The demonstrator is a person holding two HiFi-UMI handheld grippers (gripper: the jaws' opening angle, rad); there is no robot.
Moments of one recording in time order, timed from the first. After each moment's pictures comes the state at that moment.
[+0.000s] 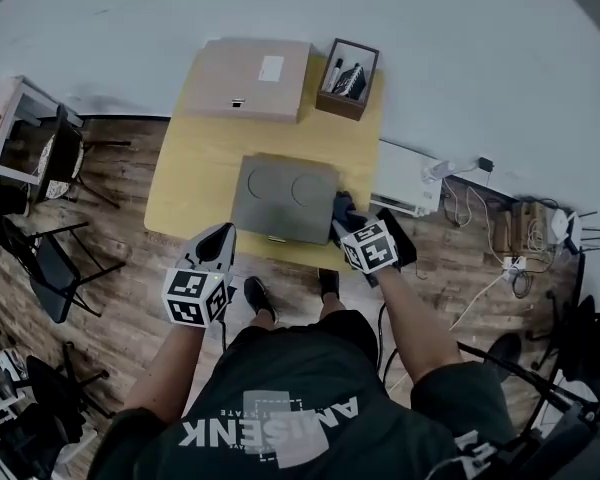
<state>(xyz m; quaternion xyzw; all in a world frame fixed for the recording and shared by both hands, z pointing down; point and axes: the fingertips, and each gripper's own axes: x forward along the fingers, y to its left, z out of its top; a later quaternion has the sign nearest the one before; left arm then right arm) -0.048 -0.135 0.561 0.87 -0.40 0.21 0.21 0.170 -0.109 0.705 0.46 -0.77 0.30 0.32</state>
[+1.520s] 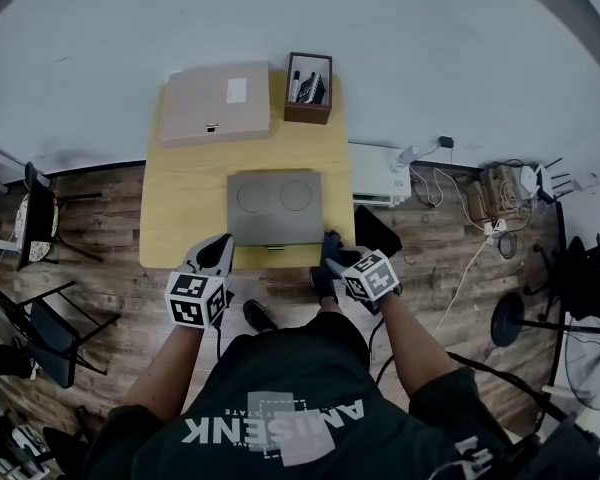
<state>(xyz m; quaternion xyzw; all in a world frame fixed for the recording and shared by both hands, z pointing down) -0.061 -0.147 0.582 0.91 -0.28 0.22 0.20 0.118 -0.014 0.704 0.47 -0.75 0.37 0.29</state>
